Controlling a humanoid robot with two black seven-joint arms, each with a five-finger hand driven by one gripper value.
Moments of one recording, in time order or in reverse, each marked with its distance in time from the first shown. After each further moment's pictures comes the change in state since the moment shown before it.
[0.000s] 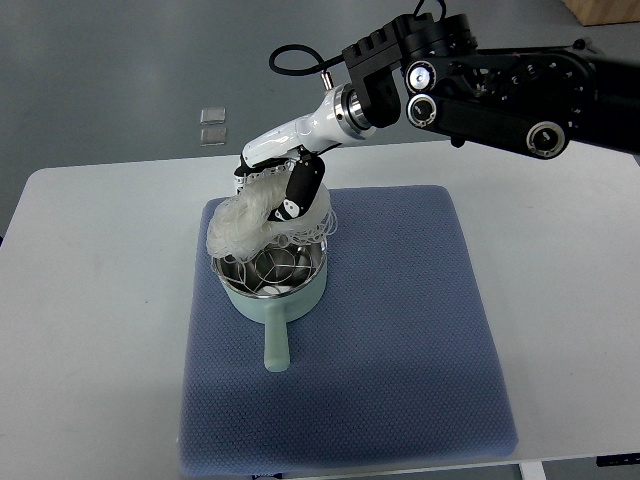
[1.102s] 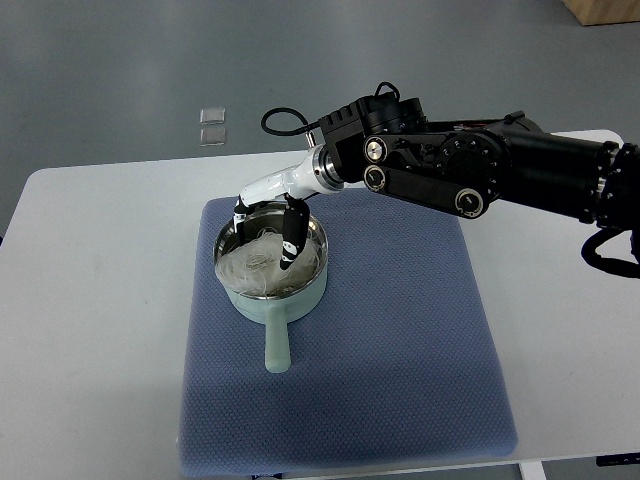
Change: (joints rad) left arm 0.000 0.000 0.002 0.001 0.000 0.000 0.000; right arm -0.134 0.136 -0.002 -0.175 -0.068 -0.055 0.002
